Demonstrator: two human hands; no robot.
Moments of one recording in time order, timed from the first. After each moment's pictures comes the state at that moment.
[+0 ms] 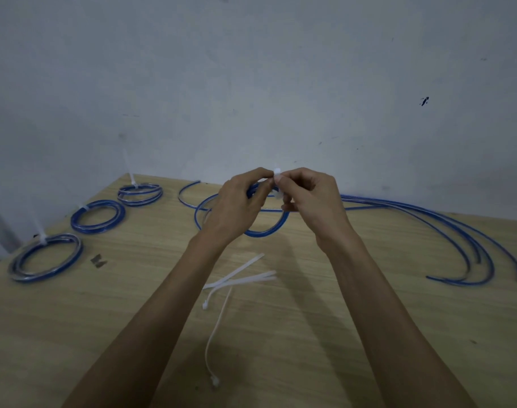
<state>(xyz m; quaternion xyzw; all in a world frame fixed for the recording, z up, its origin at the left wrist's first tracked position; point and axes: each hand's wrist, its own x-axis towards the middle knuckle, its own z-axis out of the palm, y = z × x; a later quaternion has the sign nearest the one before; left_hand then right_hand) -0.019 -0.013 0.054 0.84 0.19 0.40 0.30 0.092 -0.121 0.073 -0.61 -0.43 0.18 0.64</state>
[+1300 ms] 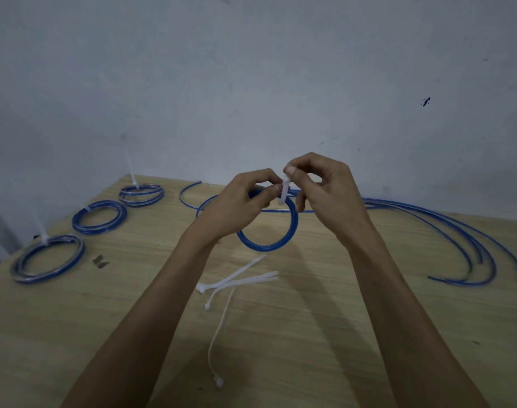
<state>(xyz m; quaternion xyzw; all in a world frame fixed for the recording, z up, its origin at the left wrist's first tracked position) -0.036 -0.021 0.077 0.87 0.13 0.30 0.38 0.099 -0.137 0.093 -0.62 -0.53 0.07 0.57</state>
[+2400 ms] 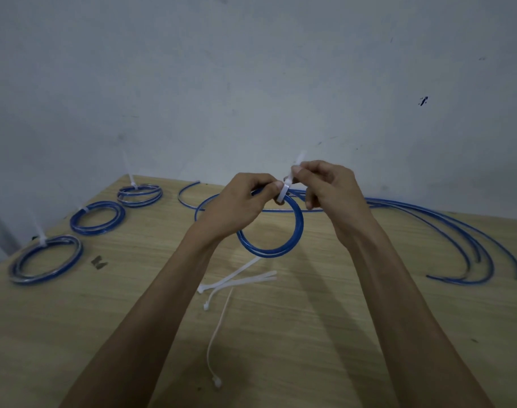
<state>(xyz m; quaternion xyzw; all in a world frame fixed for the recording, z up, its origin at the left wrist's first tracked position) -0.032 -0.027 0.079 0.86 0.17 0.29 0.38 0.111 -0.137 0.089 -0.62 -0.42 0.19 0.63</state>
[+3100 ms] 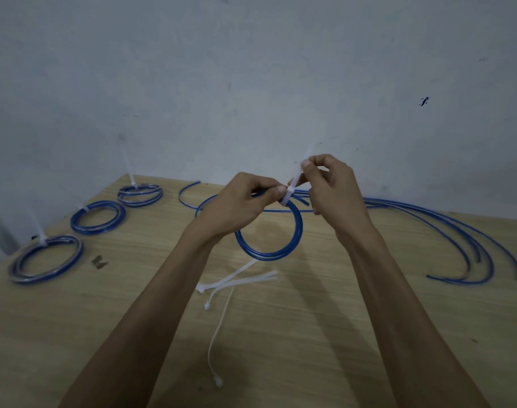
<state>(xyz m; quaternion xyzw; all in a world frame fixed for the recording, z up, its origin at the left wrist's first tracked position) -0.034 -0.027 0.082 0.86 0.15 0.28 0.40 0.105 -0.134 0.089 -0.67 -0.42 0.10 0.60</state>
